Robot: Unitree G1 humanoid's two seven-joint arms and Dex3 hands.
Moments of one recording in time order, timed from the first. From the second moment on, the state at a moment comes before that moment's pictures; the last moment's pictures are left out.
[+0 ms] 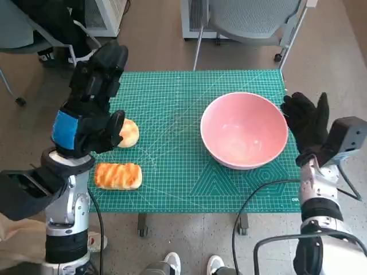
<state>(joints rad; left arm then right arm) -0.42 0.27 0.17 -0.09 -0.31 -0.22 -0.37 -0.88 -0.30 -0.38 1.32 0.15 -0.33 0.28</state>
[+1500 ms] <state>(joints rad) -0.35 0.28 0.21 -0.15 -0.29 -0.19 -0.33 -0.91 -0.21 -0.34 1.32 0.13 -0.35 0.30</state>
